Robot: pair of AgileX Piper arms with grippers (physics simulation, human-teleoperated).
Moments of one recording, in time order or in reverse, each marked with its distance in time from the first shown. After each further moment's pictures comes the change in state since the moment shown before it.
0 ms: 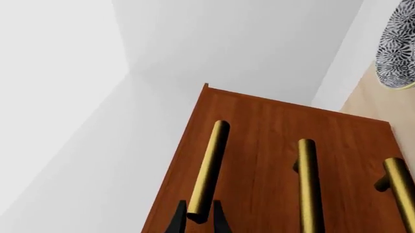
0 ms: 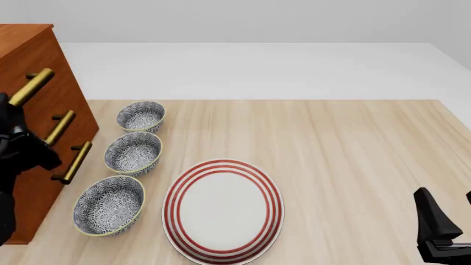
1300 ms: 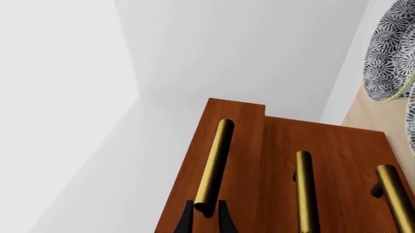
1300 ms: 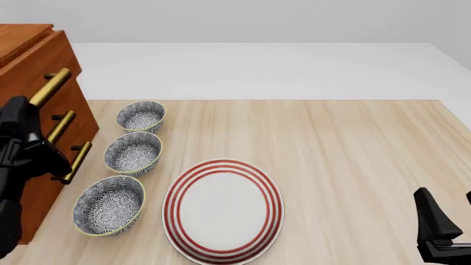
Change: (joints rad) left arm -0.097 -0.072 0.052 0.000 0.093; right arm 0.000 0.000 0.000 0.000 0.000
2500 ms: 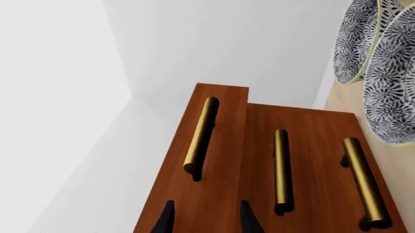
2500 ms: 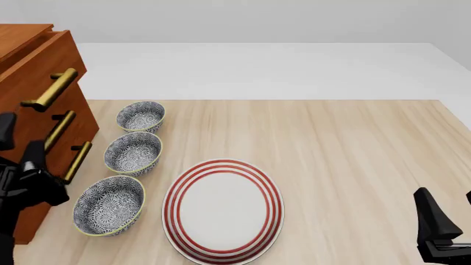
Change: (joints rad) left arm 0.000 -0.119 0.163 0.000 0.016; right arm 0.000 0.000 0.000 0.000 0.000
